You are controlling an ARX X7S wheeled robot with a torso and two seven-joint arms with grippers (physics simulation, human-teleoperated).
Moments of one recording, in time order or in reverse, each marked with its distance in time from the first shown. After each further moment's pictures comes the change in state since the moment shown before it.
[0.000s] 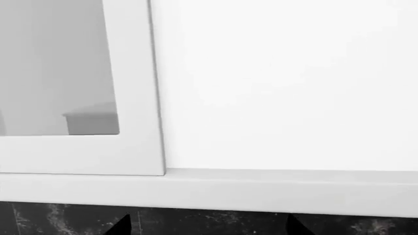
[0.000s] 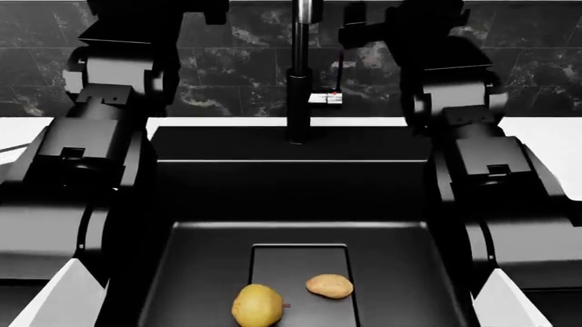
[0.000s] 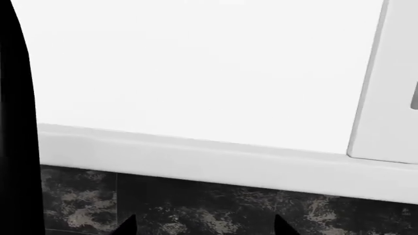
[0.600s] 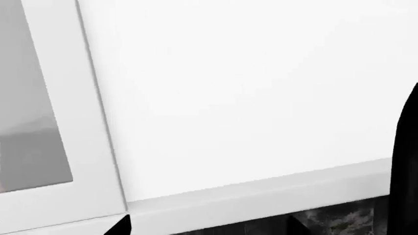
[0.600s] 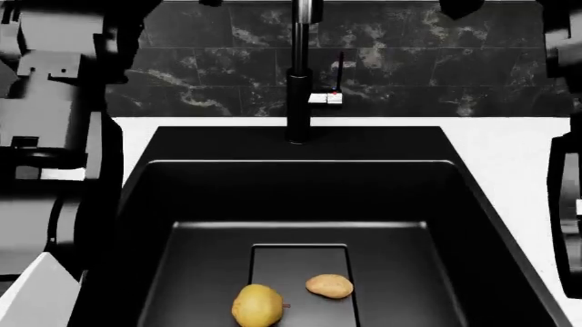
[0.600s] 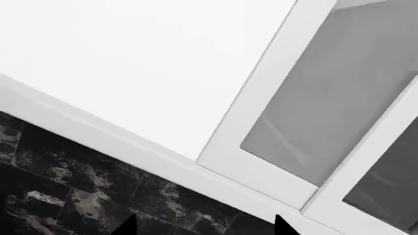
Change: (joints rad) left arm -0.031 -0.071 0.040 0.232 0.001 -0.268 0.326; right arm 0.011 0.333 -0.339 -0.969 -0.160 0.936 -0.328
